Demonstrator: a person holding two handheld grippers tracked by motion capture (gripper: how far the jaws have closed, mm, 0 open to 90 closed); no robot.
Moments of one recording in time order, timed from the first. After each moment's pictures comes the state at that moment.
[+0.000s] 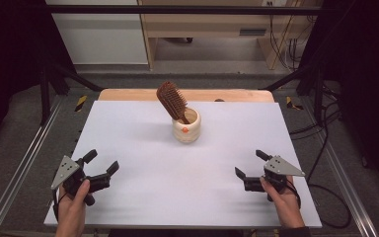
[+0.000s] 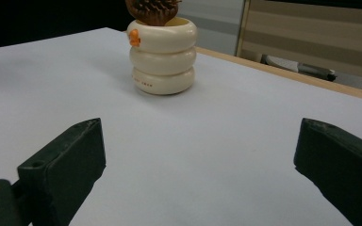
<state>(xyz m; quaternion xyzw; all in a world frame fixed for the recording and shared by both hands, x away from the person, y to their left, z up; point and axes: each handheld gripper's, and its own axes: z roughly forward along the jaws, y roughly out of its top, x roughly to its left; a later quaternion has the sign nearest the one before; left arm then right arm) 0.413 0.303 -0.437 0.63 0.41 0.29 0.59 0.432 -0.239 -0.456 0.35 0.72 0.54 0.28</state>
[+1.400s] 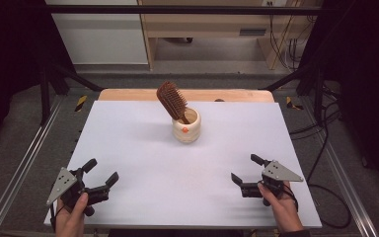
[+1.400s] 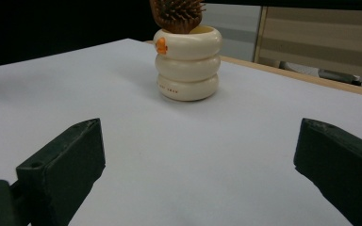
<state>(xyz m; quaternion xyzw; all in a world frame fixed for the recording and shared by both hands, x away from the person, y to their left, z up) 0.386 0.304 -0.441 0.63 0.39 0.29 0.60 0.421 -0.231 -0.461 0.33 0.71 0.56 0.26</state>
